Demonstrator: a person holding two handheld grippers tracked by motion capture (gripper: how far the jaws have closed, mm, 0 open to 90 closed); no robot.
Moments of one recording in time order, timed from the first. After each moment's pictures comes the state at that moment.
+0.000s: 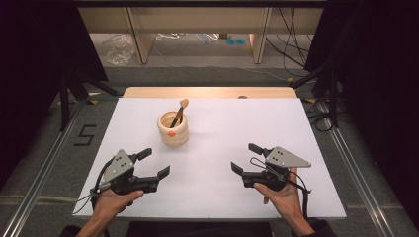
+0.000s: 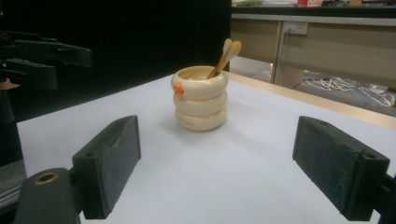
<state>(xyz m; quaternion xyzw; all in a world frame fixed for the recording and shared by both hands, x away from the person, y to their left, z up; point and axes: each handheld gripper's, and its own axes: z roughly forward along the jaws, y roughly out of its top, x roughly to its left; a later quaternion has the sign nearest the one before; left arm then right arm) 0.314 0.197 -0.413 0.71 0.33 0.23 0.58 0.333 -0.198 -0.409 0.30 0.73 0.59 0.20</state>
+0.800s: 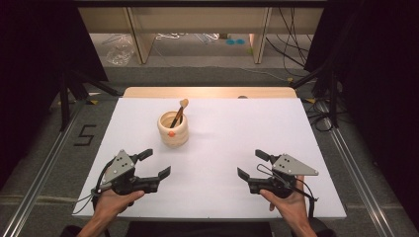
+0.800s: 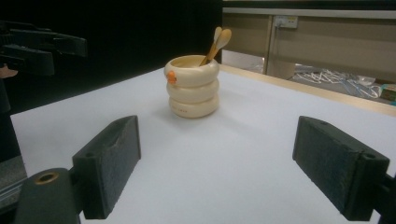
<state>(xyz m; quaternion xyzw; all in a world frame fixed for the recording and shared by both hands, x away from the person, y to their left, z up) 0.314 0.195 -0.415 0.71 0.33 0.22 0.58 0.320 -0.212 -0.417 0.31 0.73 0.57 0.21</state>
